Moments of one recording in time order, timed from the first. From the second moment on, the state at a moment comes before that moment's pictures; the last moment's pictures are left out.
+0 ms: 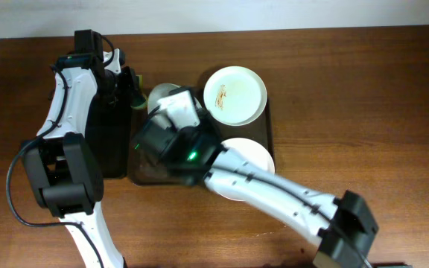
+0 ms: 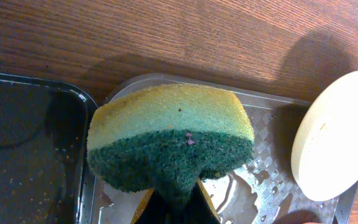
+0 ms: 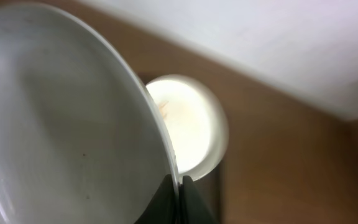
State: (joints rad) left arm 0.08 2.17 1.85 -0.92 0.38 -0.20; right arm 0.97 1.89 1.70 -0.86 0.86 0.44
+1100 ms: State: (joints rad) left arm -0.02 2.17 1.85 -0.91 0.27 -0.20; right arm -0.21 1.93 1.45 -0.89 -0.08 0.38
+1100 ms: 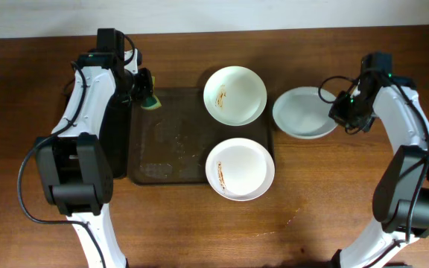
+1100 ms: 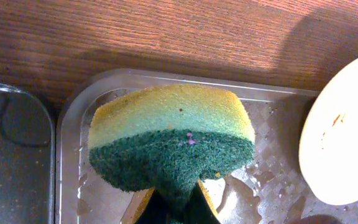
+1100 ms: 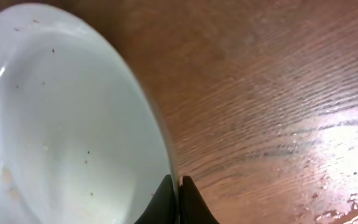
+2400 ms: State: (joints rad) left arm -0.02 2.17 1.85 -0.91 0.27 -0.20; right arm 0.29 1.84 1.19 -0.99 -0.23 0.37
